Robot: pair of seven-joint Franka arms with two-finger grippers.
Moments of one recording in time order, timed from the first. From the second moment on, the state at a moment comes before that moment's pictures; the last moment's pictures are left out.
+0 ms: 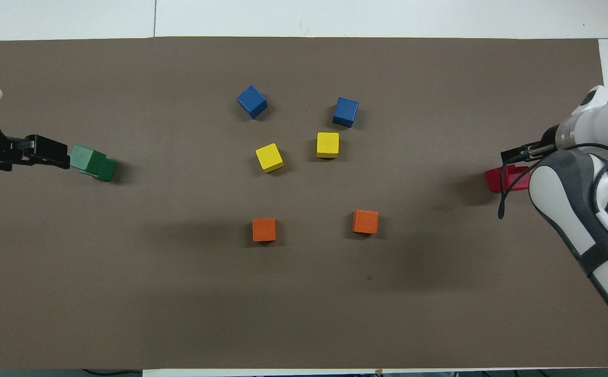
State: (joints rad) left arm 0.00 0.00 -0.07 -1.65 0.01 1.64 -0.03; right arm -0.13 0.18 0.04 -1.96 -0.07 2.23 -0.23
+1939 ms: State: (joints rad) left arm 0.00 0.00 -0.07 -1.65 0.01 1.64 -0.03; right arm -0.06 -0.07 0.01 -1.73 -0.01 1.69 -0.14
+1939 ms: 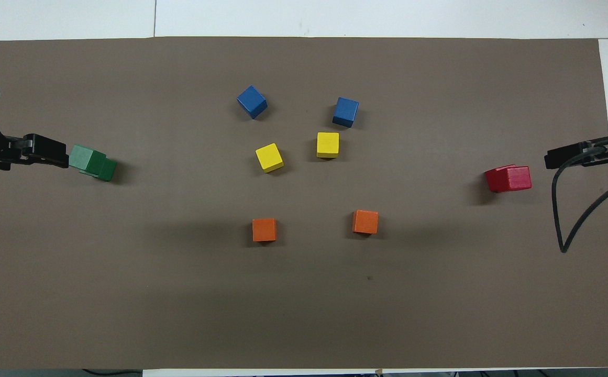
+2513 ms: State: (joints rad) left arm 0.00 0.00 -0.06 -1.65 0.01 1.64 -0.03; right arm -0.01 -0.07 -0.04 -1.73 -0.01 1.68 -0.14
